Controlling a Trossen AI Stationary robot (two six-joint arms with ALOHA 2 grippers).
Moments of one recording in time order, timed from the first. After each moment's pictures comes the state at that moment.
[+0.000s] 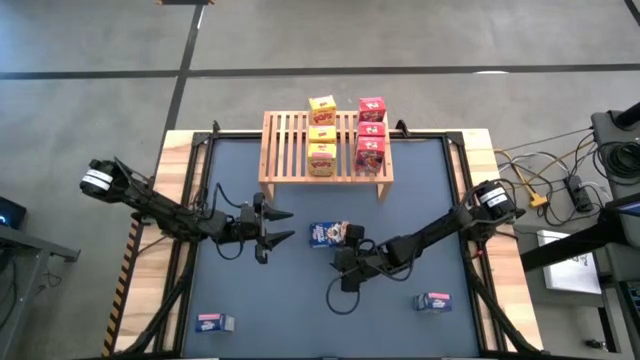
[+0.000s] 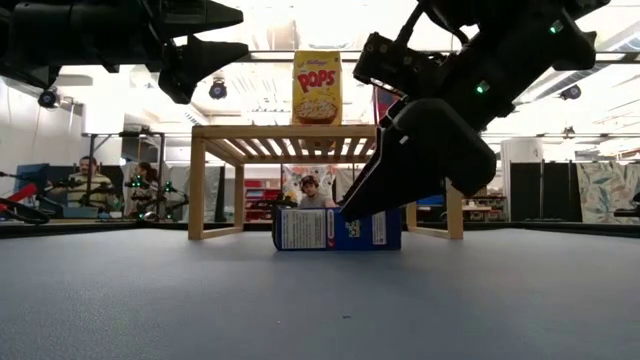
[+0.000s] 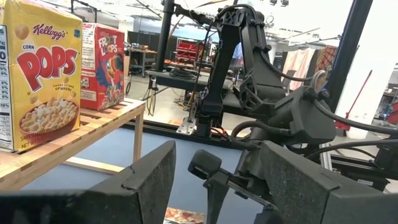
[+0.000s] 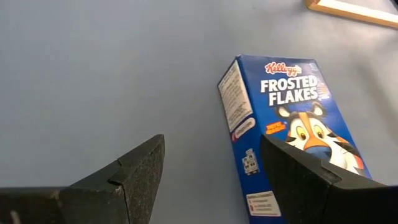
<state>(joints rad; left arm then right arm) -0.31 1.26 0.30 1.08 -0.43 -0.13 0.37 1.87 0.99 0.06 0.50 0.16</state>
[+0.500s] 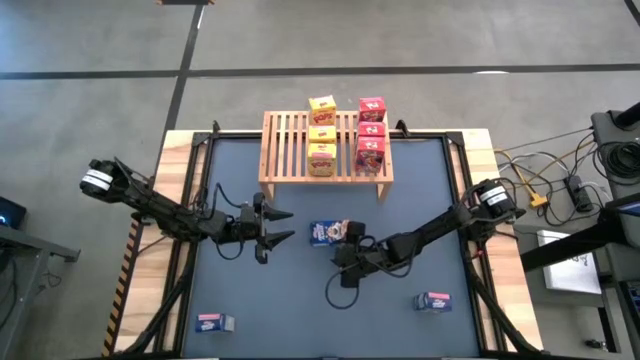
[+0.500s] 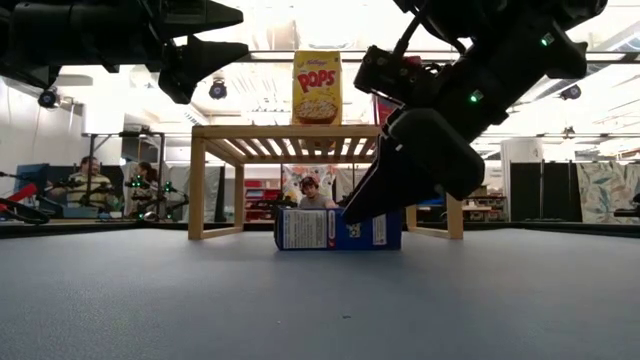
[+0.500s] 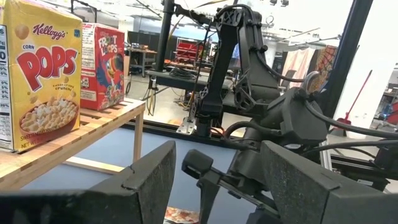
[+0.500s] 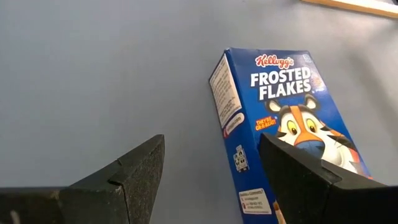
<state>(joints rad) -0.31 1.26 0.30 1.08 -0.43 -0.13 0.34 1.87 0.97 0.06 0.49 0.18</state>
